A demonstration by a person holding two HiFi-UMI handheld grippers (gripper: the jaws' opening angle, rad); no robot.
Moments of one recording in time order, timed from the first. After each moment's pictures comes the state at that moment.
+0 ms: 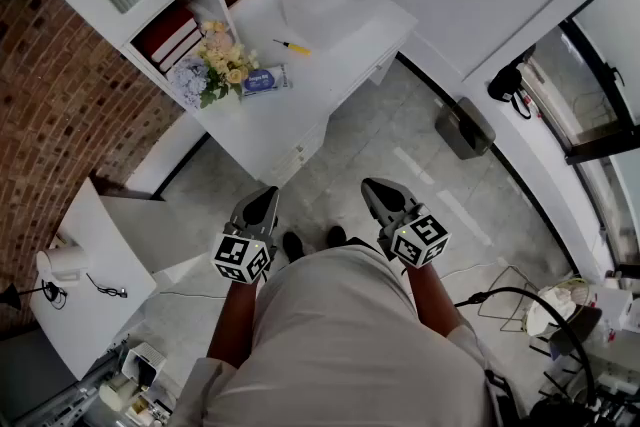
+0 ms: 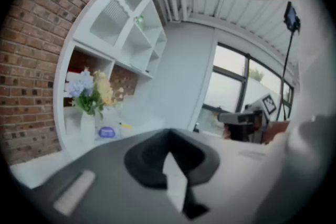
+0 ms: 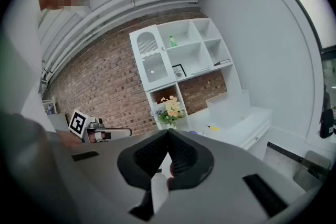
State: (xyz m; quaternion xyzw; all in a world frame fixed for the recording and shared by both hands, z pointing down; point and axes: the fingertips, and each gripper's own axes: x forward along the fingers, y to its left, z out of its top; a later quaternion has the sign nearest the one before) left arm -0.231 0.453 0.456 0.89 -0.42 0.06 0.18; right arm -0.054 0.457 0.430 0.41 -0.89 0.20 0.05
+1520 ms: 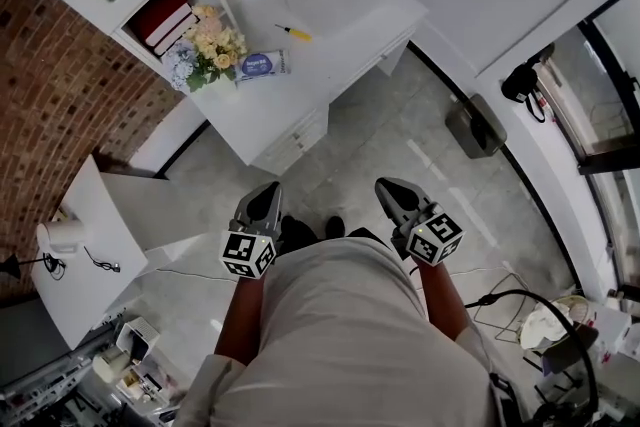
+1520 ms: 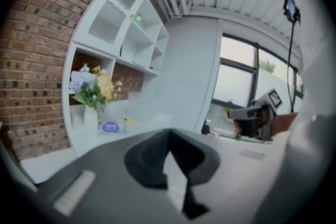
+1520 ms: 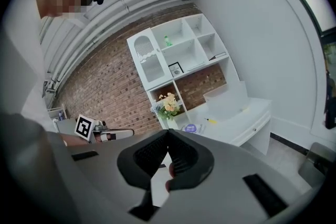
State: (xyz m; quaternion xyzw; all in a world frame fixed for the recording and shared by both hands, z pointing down) left arm -0.177 0.465 0.483 0.85 -0.48 0.09 0.17; right arm 0.028 0.466 0.457 0.36 -0.90 0.23 0.04
